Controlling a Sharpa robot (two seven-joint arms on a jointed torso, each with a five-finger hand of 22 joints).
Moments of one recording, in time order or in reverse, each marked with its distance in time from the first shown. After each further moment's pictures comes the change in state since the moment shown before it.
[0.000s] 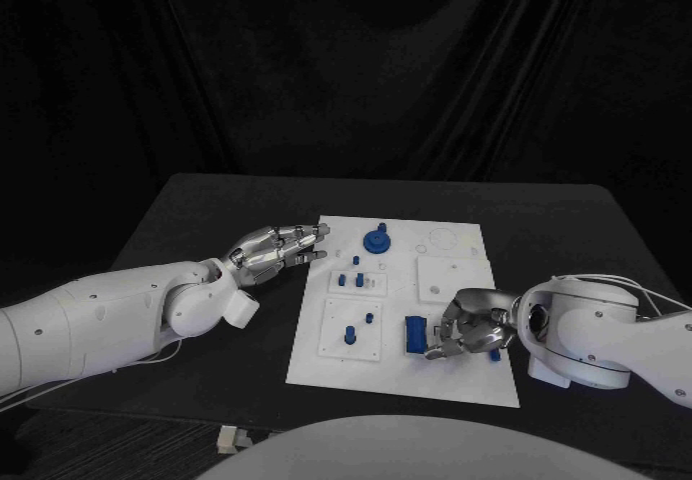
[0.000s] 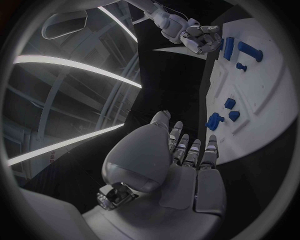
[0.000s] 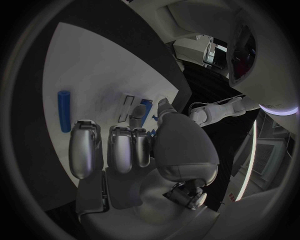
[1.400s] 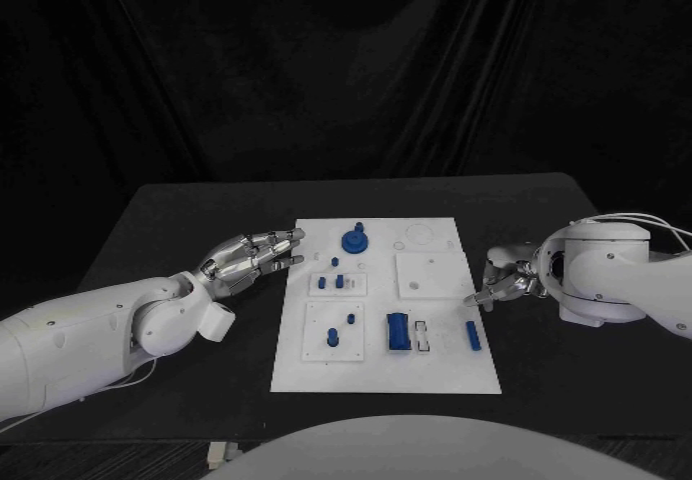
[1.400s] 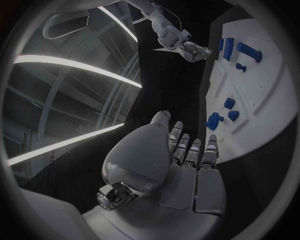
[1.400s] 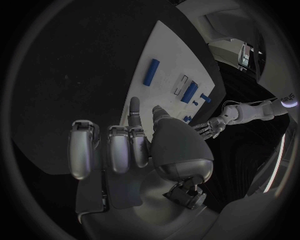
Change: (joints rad) left arm -0.001 -0.007 0.000 0.007 0.000 -0.001 0.000; left_hand 0.000 0.000 0.003 -0.003 0.004 0.000 0.000 0.000 0.000 0.003 0.003 0.008 0.002 0.004 0.004 0.004 0.001 0.000 0.007 0.000 0.000 0.004; right arm 0.111 -0.078 0.001 -0.082 -0.104 0.156 -0.191; right_hand -0.029 0.132 -0.018 -0.042 0.154 0.196 0.047 -0.458 -0.670 0.000 0.057 0.000 0.001 -0.001 0.049 0.008 0.000 0.000 0.000 0.043 0.029 0.000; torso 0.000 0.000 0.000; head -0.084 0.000
